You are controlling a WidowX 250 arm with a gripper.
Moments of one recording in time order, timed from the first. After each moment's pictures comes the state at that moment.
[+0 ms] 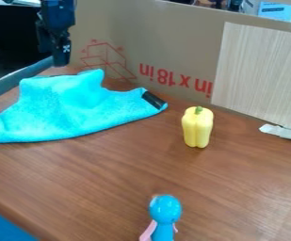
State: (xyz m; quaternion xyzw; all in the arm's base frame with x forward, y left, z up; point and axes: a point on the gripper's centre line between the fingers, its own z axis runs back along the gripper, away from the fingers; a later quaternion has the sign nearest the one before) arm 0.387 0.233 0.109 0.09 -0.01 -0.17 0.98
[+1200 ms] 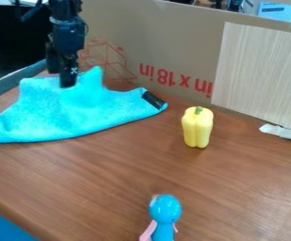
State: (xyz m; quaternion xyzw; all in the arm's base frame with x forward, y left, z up) arm 0.383 0.222 0.069 0.08 0.05 -0.19 0.98
